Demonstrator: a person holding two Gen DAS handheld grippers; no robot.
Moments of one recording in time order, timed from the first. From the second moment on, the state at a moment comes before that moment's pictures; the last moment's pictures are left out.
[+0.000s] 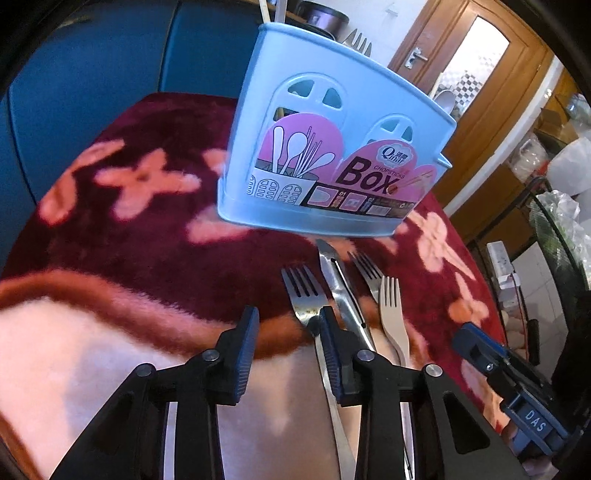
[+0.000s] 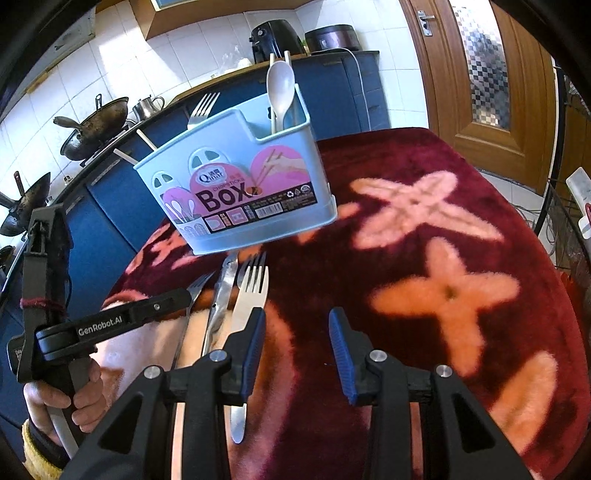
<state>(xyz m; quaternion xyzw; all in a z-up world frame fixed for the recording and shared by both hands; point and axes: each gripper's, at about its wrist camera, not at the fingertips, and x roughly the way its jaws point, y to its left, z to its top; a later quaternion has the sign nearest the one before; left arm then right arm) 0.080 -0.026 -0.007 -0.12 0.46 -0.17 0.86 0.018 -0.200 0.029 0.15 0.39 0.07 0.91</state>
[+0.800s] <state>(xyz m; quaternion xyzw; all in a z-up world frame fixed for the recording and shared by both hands) 0.086 -0.032 -0.002 -0.16 0.44 -0.21 0.86 0.023 -0.202 0.023 0.16 0.40 0.08 0.90</state>
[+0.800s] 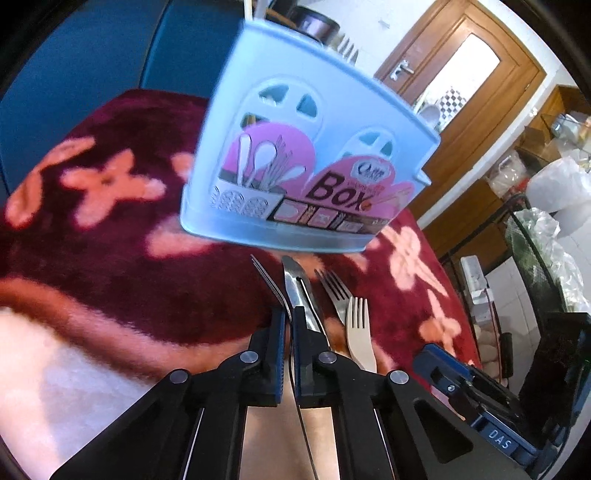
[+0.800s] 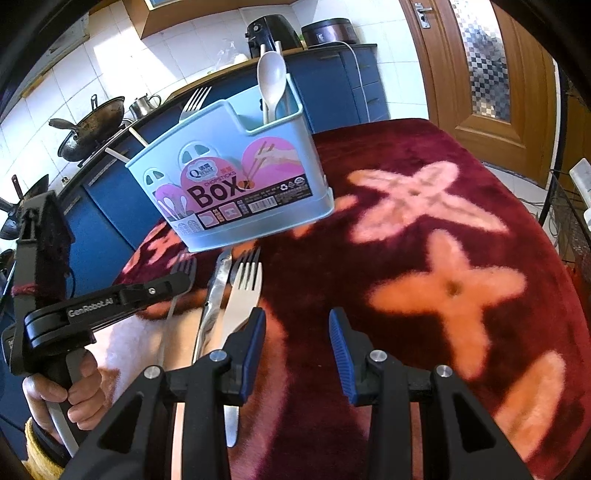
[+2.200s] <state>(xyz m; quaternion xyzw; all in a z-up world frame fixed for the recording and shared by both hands) 0.052 0.001 0.029 -0.16 0.37 -0.20 0.89 0.067 -0.175 0.011 0.14 0.44 0.12 0.88</state>
